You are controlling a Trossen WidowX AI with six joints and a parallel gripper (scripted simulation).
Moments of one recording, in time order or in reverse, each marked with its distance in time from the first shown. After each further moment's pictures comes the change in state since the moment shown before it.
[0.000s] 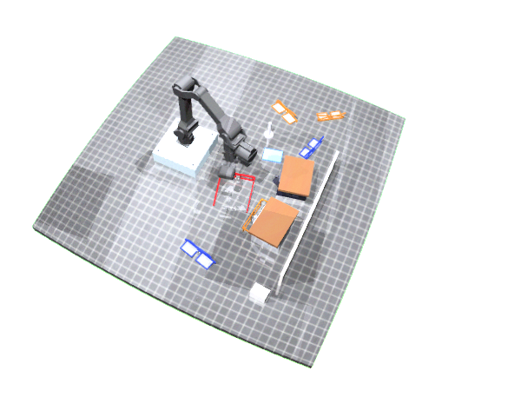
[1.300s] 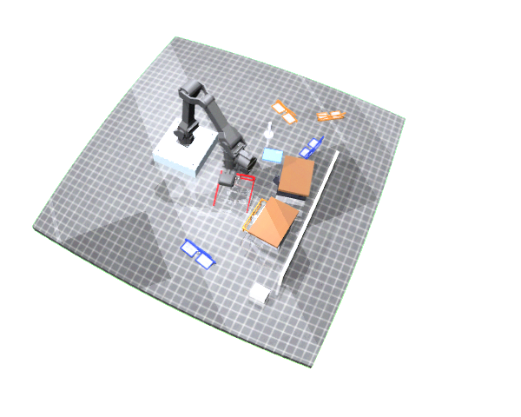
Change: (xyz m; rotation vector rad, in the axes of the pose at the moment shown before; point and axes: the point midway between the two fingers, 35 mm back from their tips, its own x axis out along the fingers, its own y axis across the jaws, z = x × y) arm 0.053 0.001 -0.002 0.001 0.007 0.003
